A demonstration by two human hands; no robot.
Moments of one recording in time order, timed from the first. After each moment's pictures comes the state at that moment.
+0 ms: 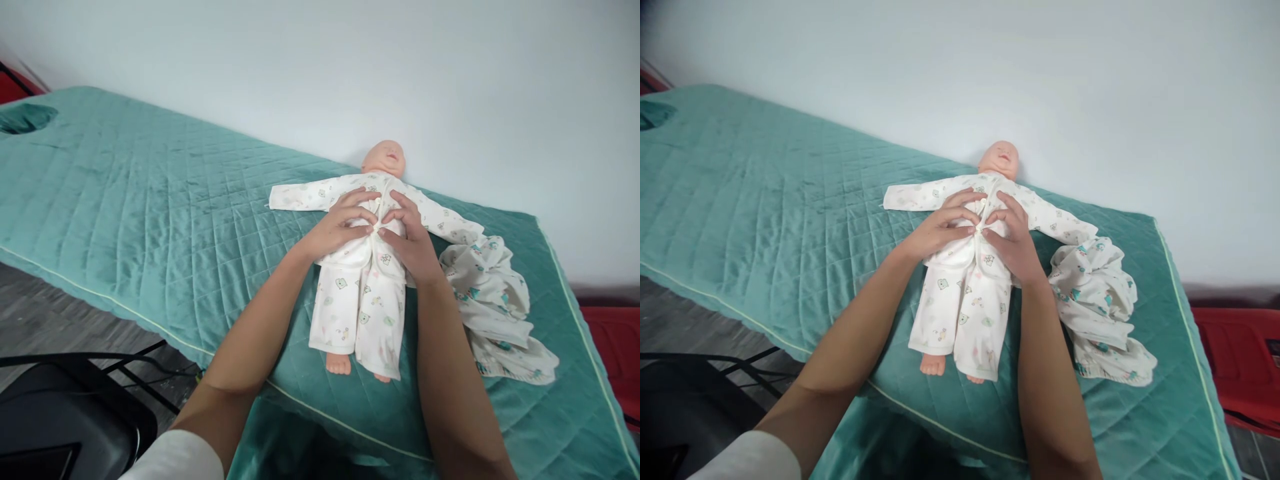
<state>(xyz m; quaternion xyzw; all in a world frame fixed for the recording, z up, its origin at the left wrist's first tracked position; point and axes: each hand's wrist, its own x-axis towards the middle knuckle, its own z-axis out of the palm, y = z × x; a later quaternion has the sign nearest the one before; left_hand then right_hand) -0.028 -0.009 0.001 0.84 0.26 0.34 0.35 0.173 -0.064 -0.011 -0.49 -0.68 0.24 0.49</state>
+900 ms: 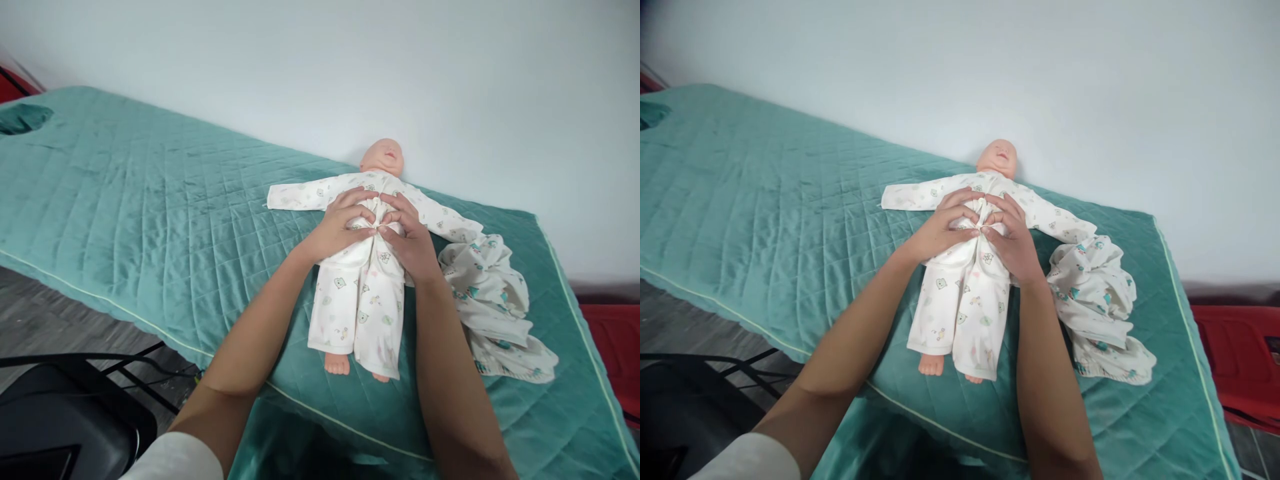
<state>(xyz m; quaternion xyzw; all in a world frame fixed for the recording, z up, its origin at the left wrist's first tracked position) -0.020 -0.010 -0.003 0.86 0.28 0.34 0.26 0.173 -0.063 -0.011 -0.47 -0.70 0.22 0.49</state>
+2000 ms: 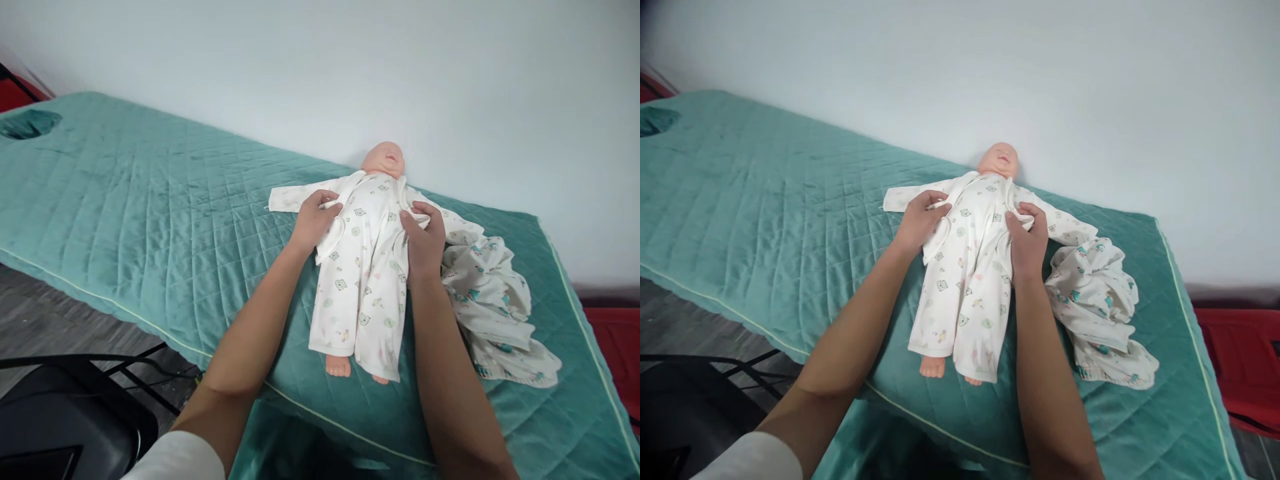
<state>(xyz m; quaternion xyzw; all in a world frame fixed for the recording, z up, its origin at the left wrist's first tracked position) -0.036 0.018 -0.026 0.63 0.52 0.44 0.36 0.168 -0.053 -0.020 -0.62 -0.43 0.18 0.63</state>
